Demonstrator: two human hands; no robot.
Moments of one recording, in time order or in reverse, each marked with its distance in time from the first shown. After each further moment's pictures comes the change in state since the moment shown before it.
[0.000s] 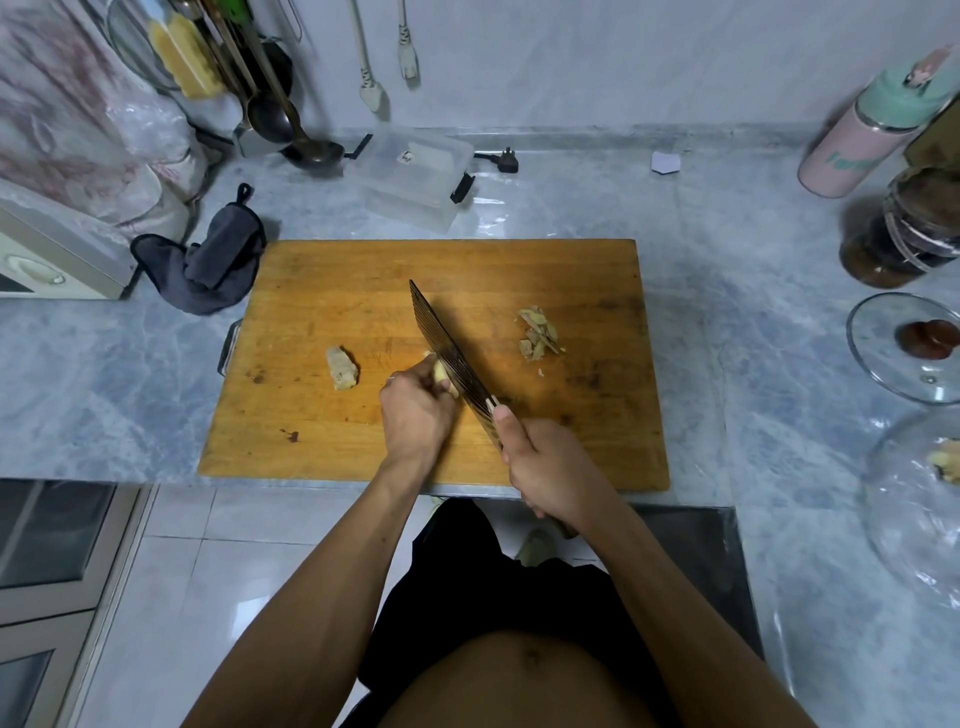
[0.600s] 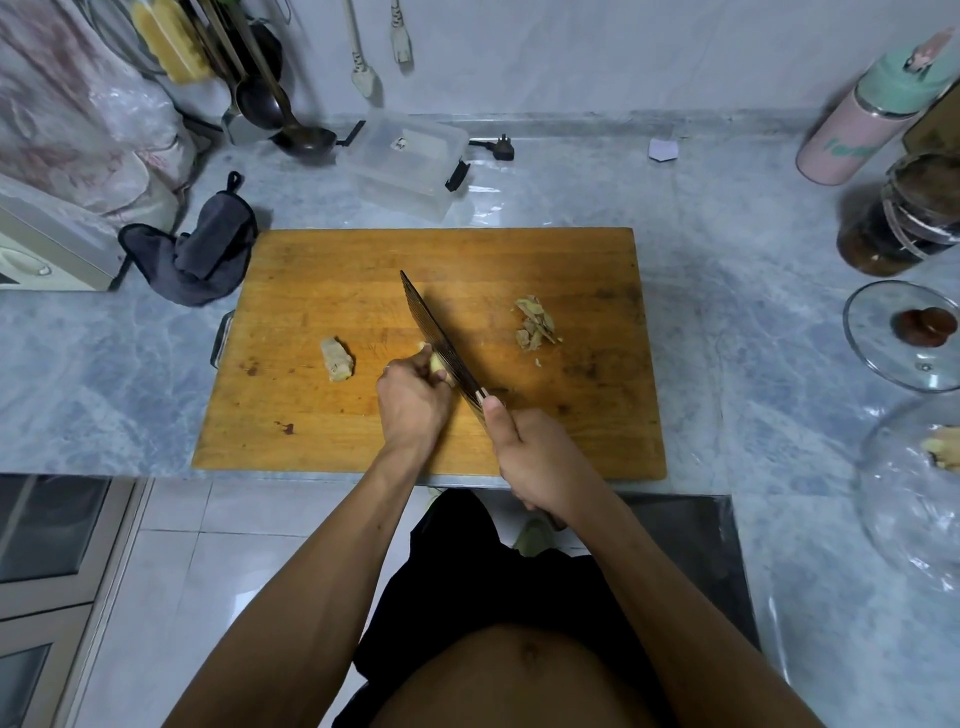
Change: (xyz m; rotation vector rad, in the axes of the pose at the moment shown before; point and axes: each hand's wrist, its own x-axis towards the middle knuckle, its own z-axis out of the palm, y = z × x) left_hand 0.009 -0.004 0.005 0.001 0.011 -0.067; right_hand 0.001 -0.008 0.006 0.002 0.006 -0.021
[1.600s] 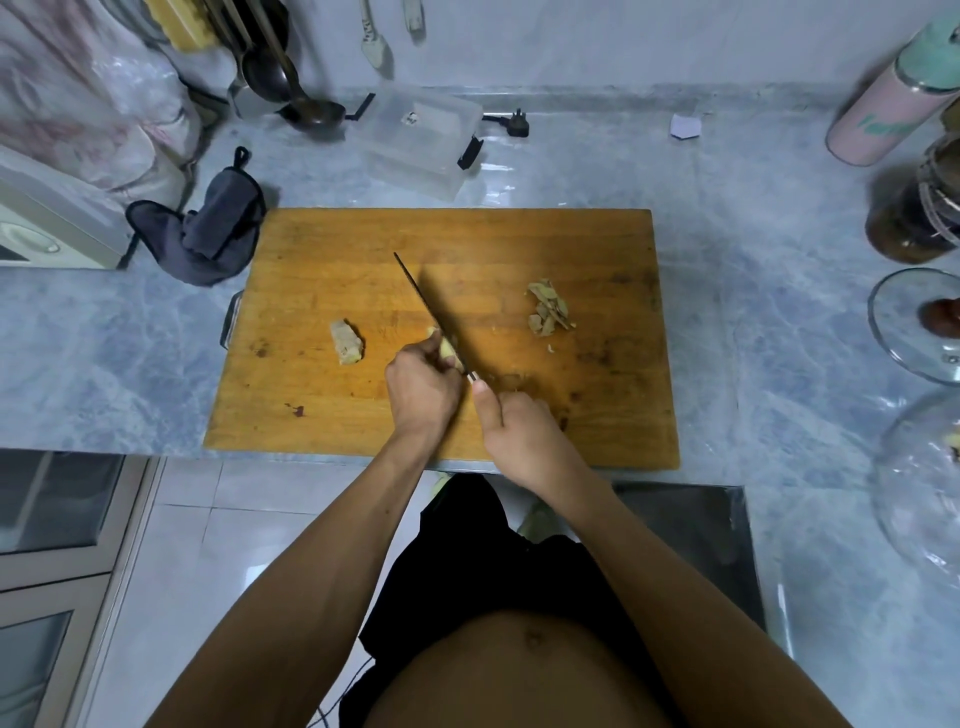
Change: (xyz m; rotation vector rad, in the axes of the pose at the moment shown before) left_hand -0.003 -0.004 0.001 0.020 0.006 0.013; right_hand 0.026 0.006 0.025 -0.060 0.025 0.009
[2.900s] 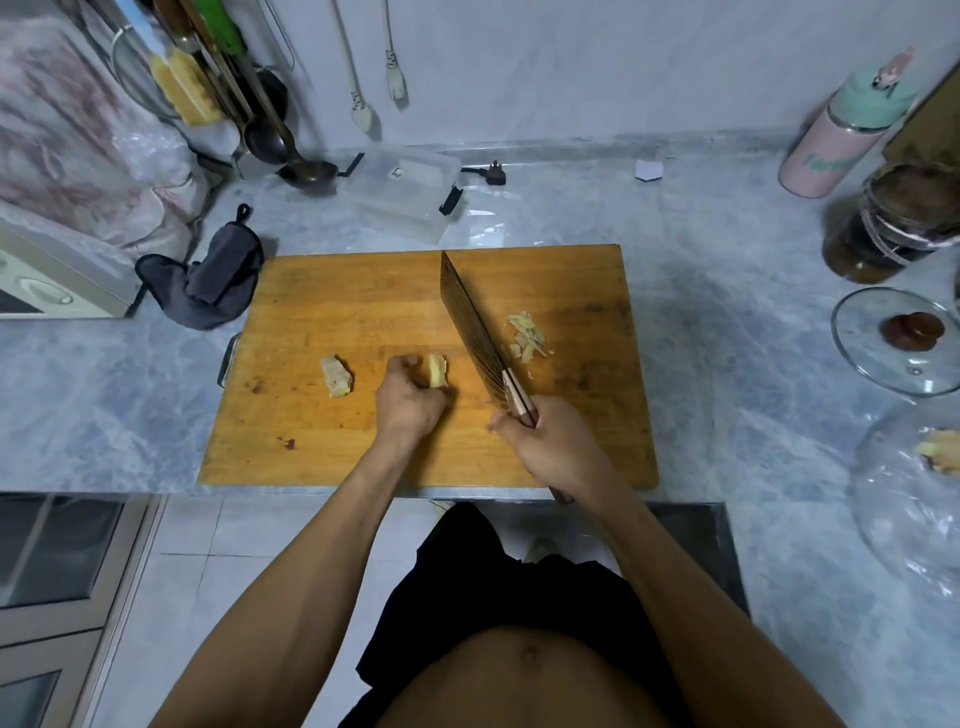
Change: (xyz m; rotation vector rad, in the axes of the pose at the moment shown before) left_hand 0.009 0.020 -0.008 -0.058 -0.144 -0.233; right_hand -0.005 0.029 -0.044 0.174 0.067 0.008
